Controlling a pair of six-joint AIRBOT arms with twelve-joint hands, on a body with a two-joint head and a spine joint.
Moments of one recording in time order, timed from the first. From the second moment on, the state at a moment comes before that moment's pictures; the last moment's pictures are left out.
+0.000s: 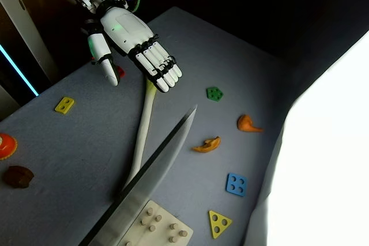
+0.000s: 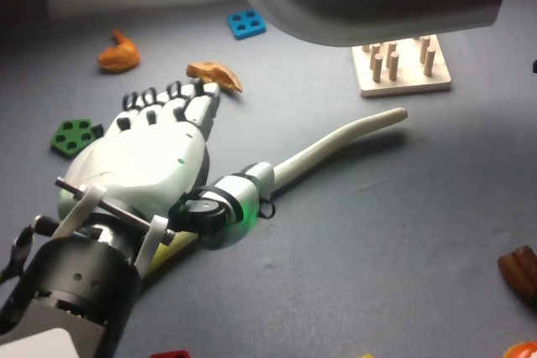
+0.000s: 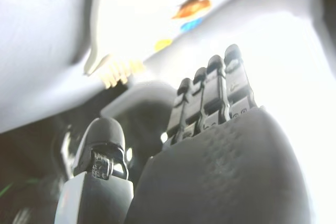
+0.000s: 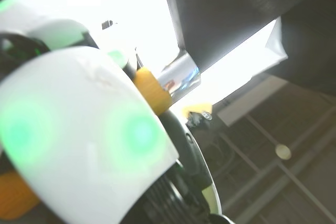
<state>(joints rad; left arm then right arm) 0.70 -1.05 0.50 1.87 1.19 -1.28 -0.60 -1.23 1.58 0.38 1.08 -1.20</state>
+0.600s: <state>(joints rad) 0.59 -0.95 0.58 1.91 0.81 -1.12 -0.63 -1.35 1.78 0.35 1.06 -1.12</state>
